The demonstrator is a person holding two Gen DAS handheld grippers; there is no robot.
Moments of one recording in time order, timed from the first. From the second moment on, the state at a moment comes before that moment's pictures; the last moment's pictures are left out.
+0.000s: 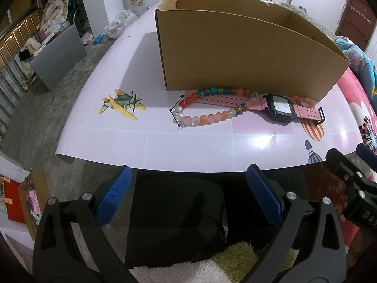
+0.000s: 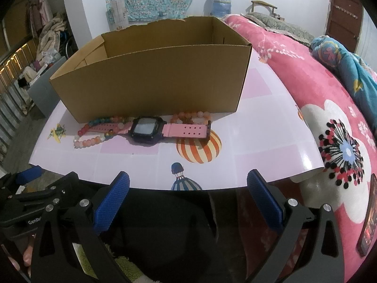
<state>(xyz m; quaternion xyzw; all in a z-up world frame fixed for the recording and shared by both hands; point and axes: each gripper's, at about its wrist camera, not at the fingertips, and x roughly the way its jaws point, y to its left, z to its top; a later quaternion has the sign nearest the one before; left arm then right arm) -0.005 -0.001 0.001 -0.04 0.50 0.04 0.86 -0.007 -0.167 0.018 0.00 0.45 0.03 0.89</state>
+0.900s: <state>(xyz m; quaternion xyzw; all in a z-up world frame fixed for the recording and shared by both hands) 0.000 0.016 0.003 -0.05 0.45 0.01 0.89 -0.013 -0.171 0.026 -0.02 0.41 0.00 0.91</state>
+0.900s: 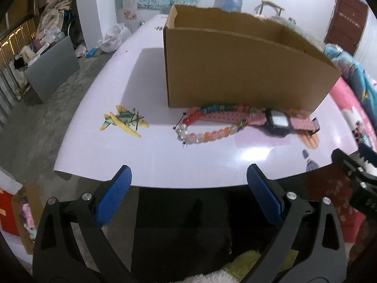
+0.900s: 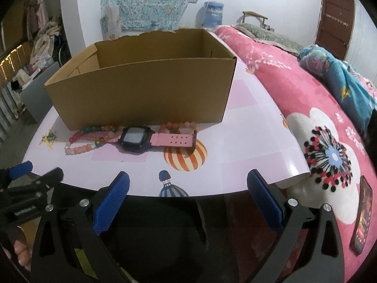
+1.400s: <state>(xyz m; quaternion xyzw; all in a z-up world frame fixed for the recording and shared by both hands) 0.009 0.052 0.022 -0.13 0.40 -0.08 0.90 0.019 -0.175 0.039 0.10 0.41 0.14 0.90</state>
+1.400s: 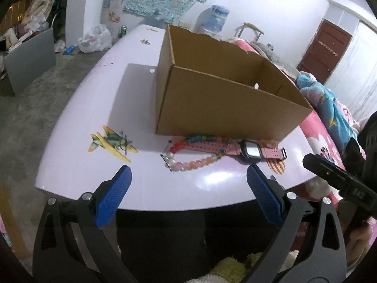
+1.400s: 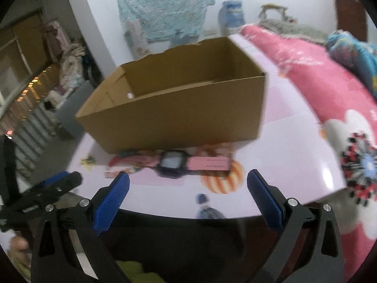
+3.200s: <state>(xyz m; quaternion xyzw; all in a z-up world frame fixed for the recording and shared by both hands) 0.060 0.073 -0.024 -0.05 0.49 -0.11 0.87 0.103 -0.061 -0.021 0.04 0.52 0.19 0.83</state>
